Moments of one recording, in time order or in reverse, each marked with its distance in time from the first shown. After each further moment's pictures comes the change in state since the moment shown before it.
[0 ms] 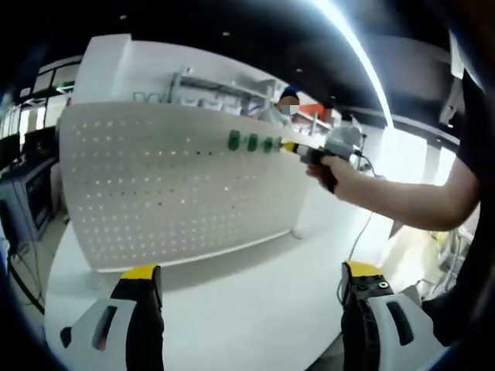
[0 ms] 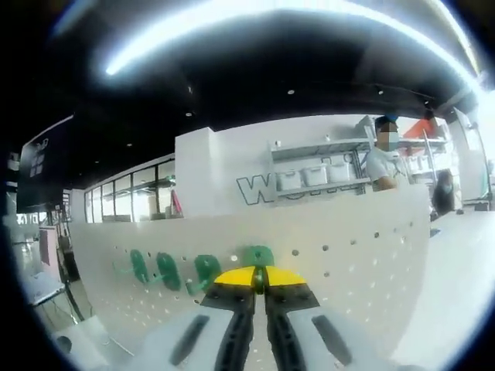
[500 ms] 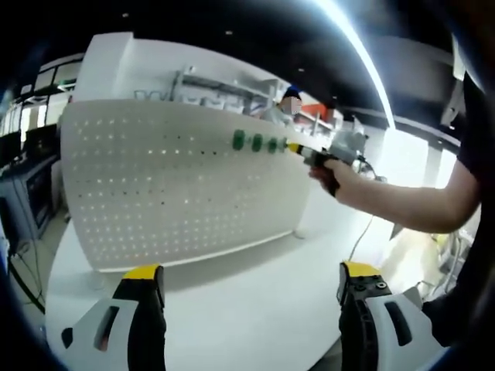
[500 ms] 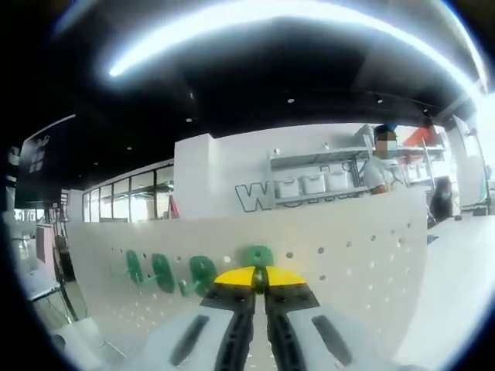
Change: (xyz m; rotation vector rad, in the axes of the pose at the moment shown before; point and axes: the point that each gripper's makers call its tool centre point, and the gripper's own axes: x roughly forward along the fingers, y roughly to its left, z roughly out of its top) left arm 0.000 0.007 0.001 -0.007 0.003 0.006; right arm -0.001 -0.005 -0.002 0.059 -0.031 -0.012
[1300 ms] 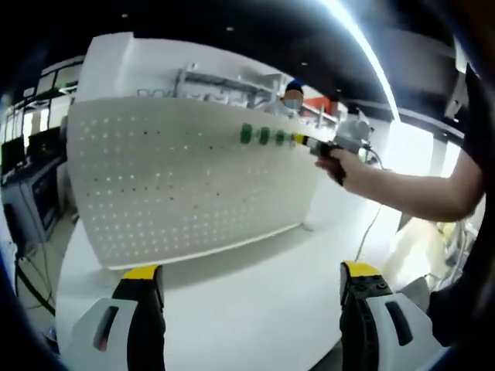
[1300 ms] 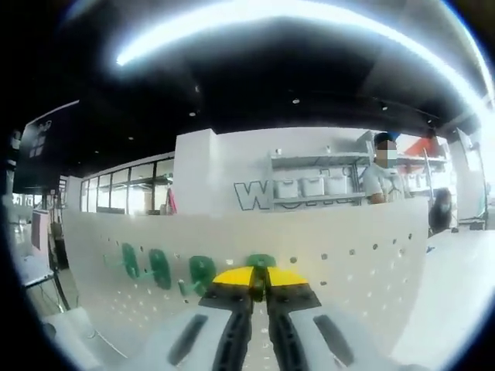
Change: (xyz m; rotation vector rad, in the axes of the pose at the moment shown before) left arm -0.008 0.014 -0.010 0.050 0.049 0.048; right arm 0.002 0.009 0.006 -0.101 0.017 -0.003
